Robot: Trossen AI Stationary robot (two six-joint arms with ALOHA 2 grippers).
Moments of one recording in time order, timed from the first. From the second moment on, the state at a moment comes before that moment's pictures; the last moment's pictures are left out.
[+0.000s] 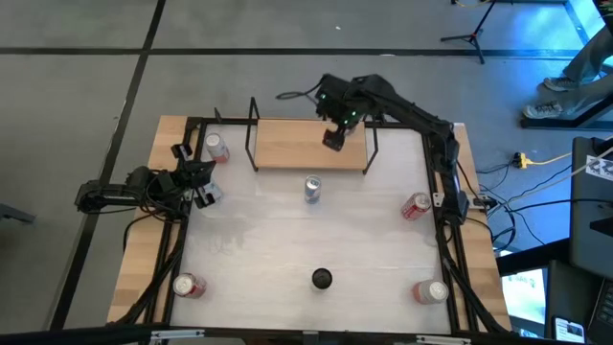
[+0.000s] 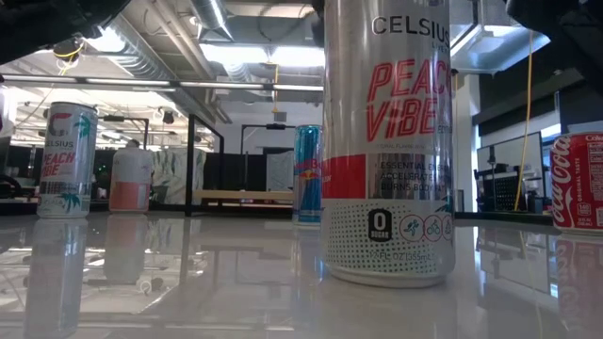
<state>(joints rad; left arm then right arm) 0.00 0.01 0.01 0.64 -0.25 0.56 -0.38 2.07 2.35 -1.49 0.09 -0.07</state>
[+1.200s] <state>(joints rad) 0.00 0.01 0.01 0.64 -0.25 0.56 -0.09 2.08 2.07 -1.23 0.03 -0.15</state>
